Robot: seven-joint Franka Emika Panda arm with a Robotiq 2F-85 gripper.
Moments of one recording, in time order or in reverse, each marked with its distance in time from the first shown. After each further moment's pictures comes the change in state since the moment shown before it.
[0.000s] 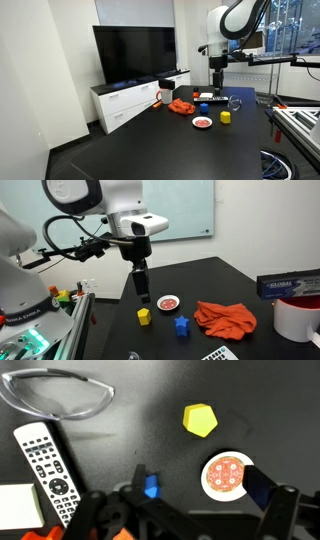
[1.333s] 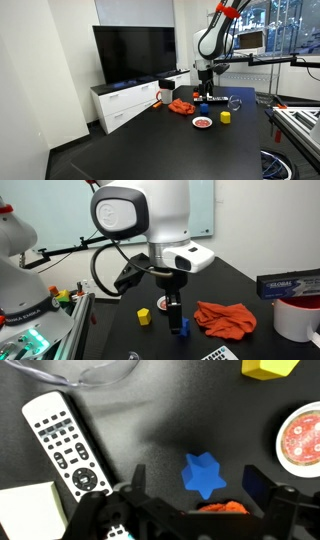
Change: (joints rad) arm -0.020 0.399 -0.047 0.261 0.075 0.082 0.004
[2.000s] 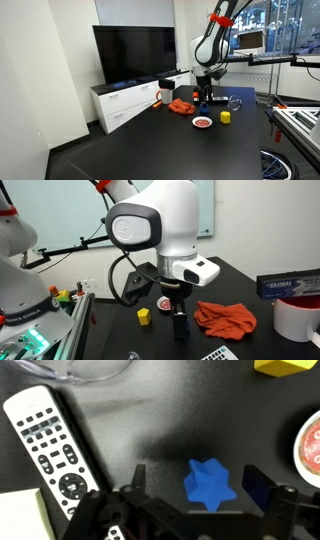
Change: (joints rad) arm -0.002 0.096 0.017 0.050 0.002 0.004 0.001
